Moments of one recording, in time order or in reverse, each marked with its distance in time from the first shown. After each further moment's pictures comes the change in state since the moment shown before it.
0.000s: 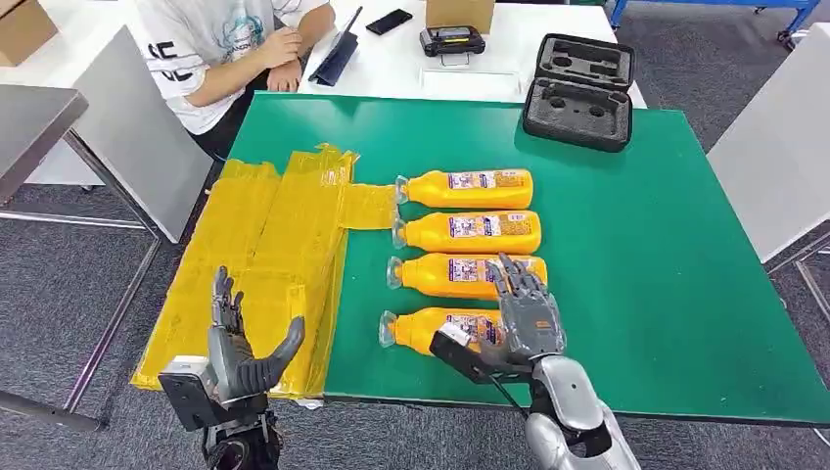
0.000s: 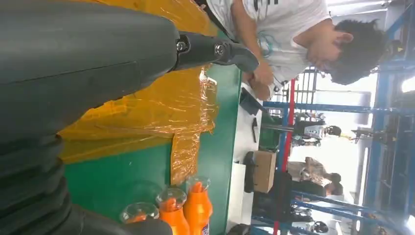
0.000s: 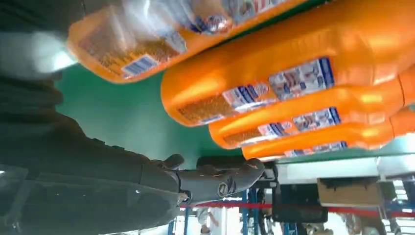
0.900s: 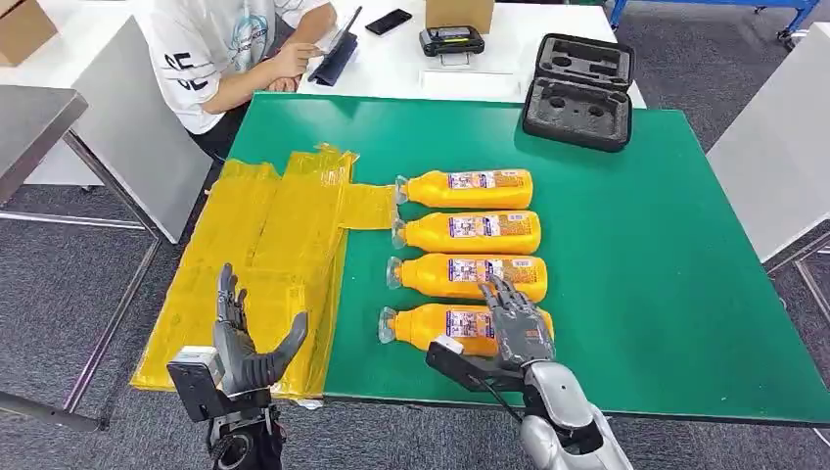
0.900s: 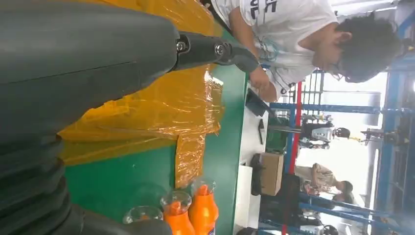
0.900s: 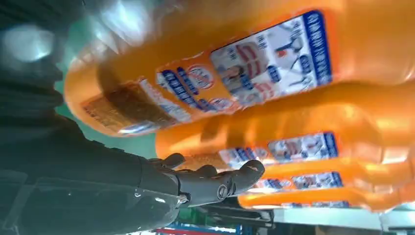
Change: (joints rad) left arm -0.026 -0.002 0.000 0.033 -0.010 0.024 0.020; right arm -0.024 -0.010 0.037 0.114 -0.054 0.032 0.003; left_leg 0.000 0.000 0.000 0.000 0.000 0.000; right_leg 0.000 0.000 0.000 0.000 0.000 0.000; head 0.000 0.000
